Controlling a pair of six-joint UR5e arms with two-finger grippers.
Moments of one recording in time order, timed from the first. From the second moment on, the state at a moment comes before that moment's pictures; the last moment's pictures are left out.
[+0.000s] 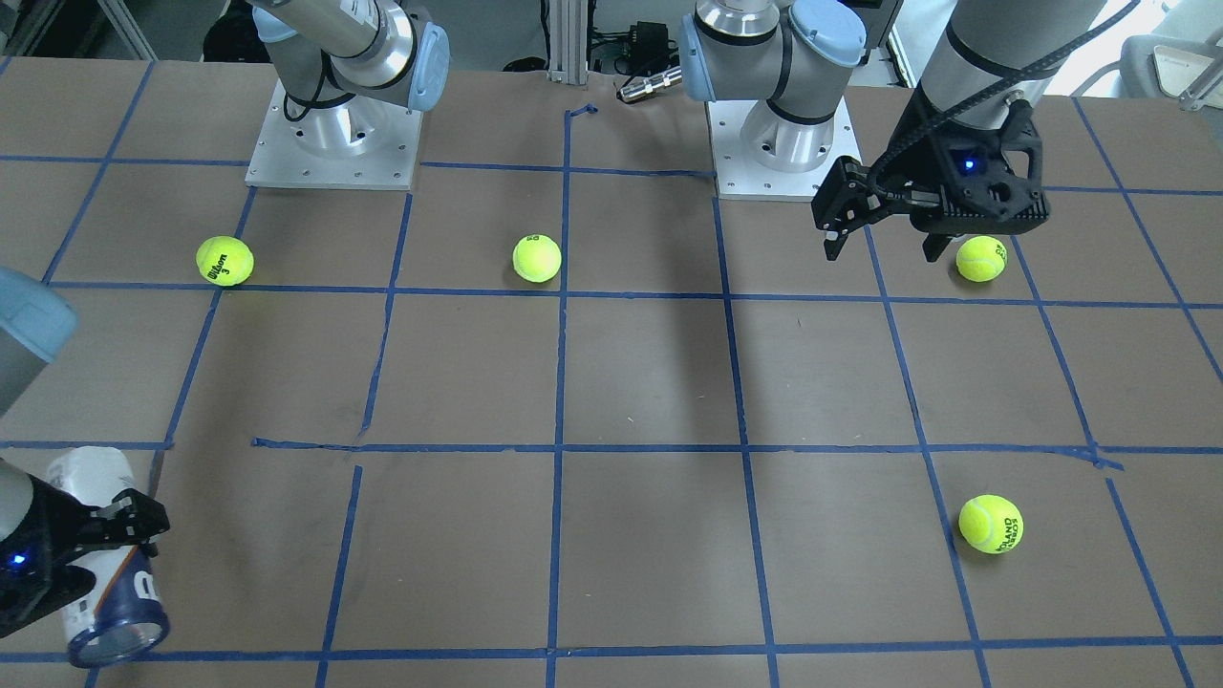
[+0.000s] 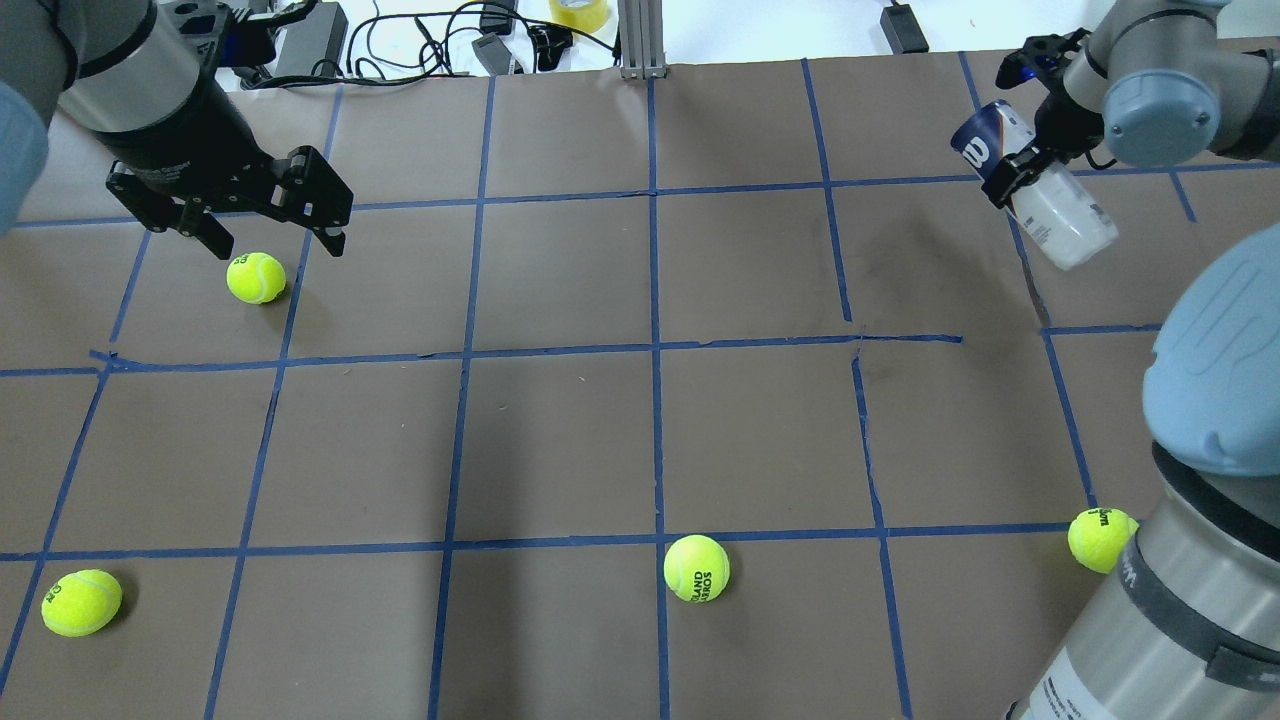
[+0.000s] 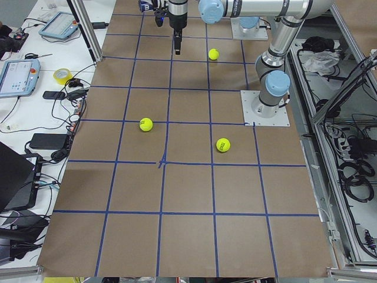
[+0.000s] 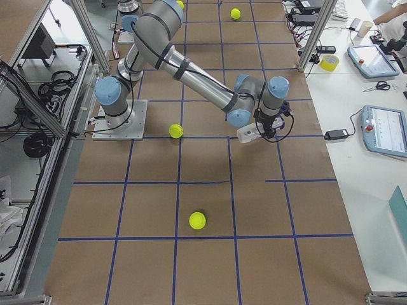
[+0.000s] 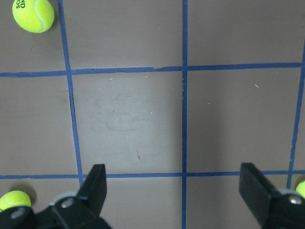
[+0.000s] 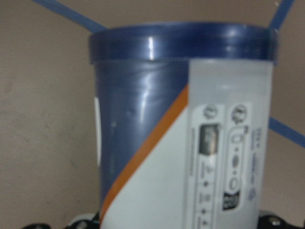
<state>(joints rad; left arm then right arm) -1.47 -1.54 -1.59 -1.56 1.59 0.09 1.29 -0.98 1.42 -2.05 -1.49 -0.88</state>
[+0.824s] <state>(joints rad) -1.39 -1.53 -1.58 -1.57 1.58 0.17 1.73 -1.02 1.41 -2.15 -1.46 -1.11</state>
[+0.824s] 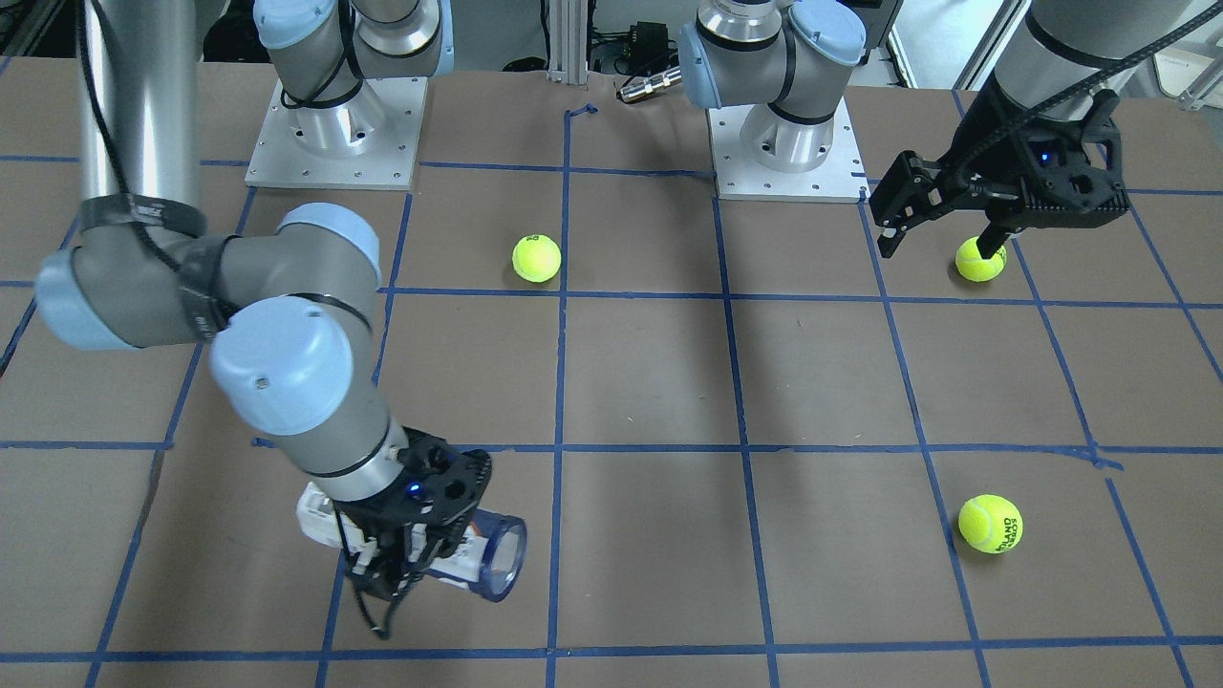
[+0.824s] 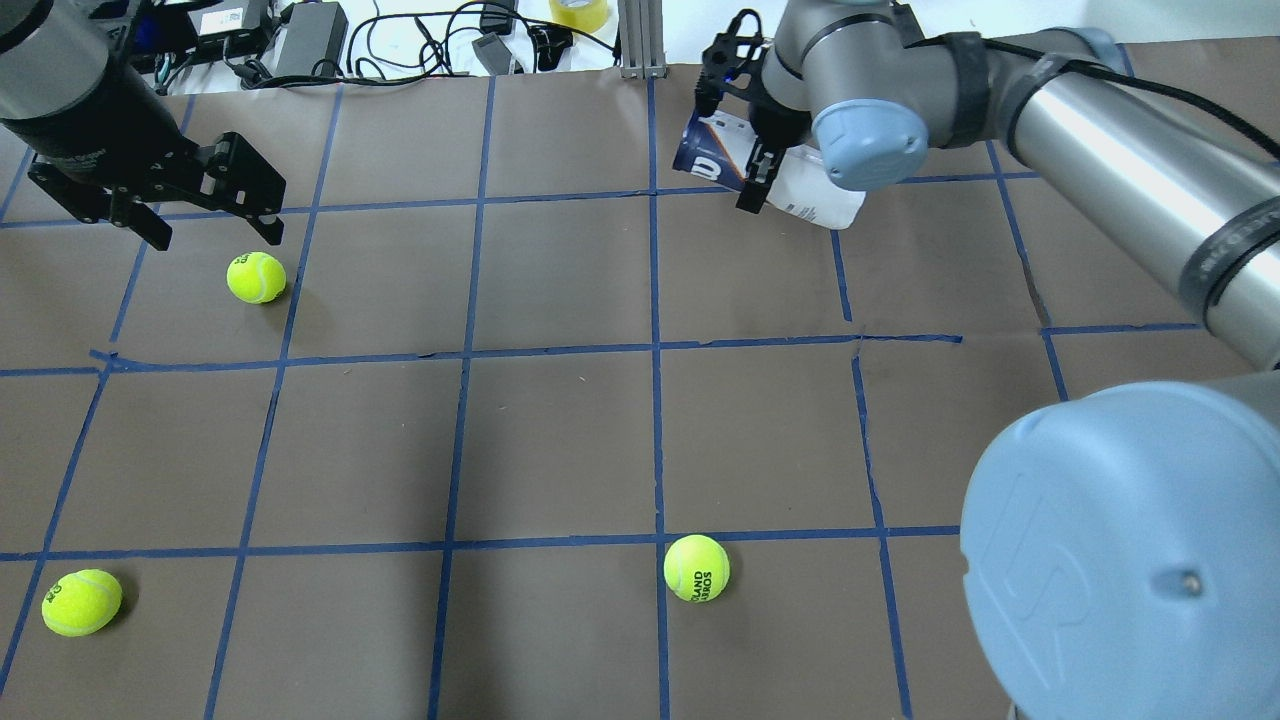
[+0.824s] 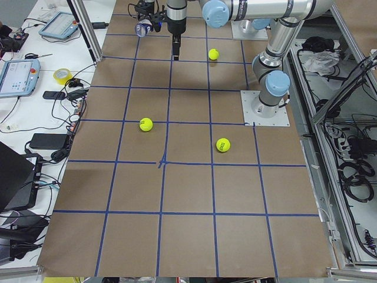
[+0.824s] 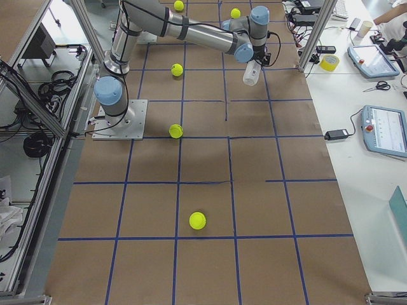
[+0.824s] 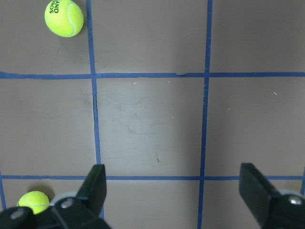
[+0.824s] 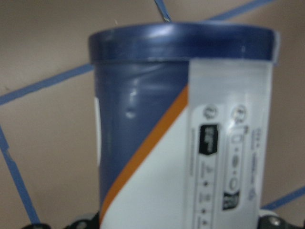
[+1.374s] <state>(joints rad) -1.34 -1.53 -1.57 -1.58 1.58 0.20 1.94 -0.97 1.41 -2.22 -1.47 -1.19</state>
